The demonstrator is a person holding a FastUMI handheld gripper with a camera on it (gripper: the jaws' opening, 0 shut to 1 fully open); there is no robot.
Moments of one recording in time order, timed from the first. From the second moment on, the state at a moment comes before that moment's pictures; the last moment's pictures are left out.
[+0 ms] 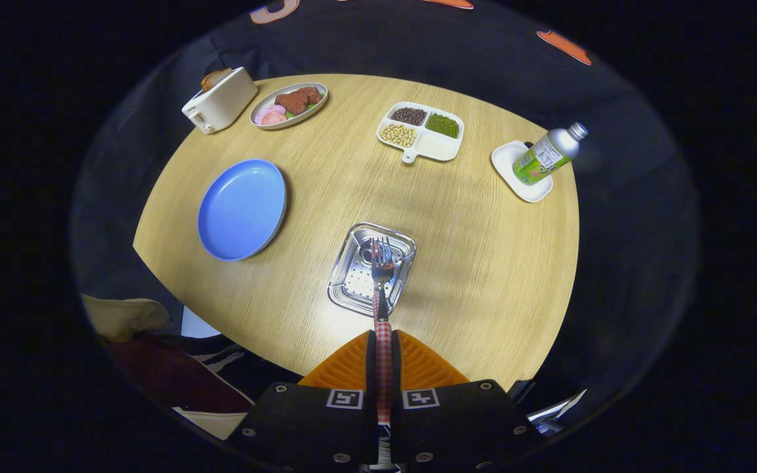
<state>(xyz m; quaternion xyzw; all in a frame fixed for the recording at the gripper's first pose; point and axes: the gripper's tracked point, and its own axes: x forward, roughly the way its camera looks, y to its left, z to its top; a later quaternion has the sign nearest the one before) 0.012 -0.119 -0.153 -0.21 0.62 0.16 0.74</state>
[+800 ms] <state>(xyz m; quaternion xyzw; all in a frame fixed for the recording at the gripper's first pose) 0.061 -0.088 -0.131 -0.09 0.54 0.13 0.83</state>
